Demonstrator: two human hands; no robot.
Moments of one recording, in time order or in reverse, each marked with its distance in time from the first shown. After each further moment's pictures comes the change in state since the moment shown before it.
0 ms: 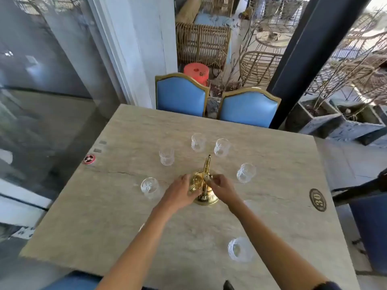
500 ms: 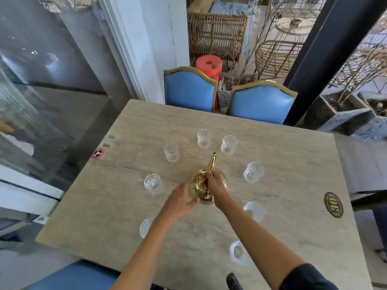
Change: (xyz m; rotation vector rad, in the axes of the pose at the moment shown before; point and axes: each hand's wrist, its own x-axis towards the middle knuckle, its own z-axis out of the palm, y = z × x) left_hand -0.008 -0.006 0.034 -0.143 0.046 -0.170; right_hand 0.044 0.011 0.039 0.453 -0.066 0.188
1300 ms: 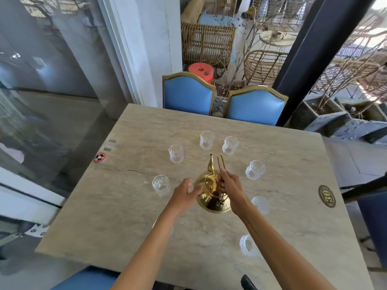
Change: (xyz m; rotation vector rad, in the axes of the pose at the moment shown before) left_hand -0.004 -0.034 -0.026 -0.389 -0.059 -0.013; right_hand -0.084 -0.026 0.001 0.115 0.021 -0.113
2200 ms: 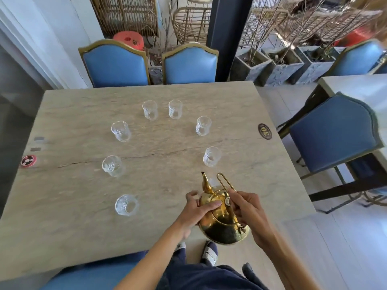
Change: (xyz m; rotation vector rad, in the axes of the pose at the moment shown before) left_hand -0.114 -0.033 0.158 -0.378 -0.568 -0.255; right_hand -0.246 0.045 -0.101 -0.122 0.231 0.043
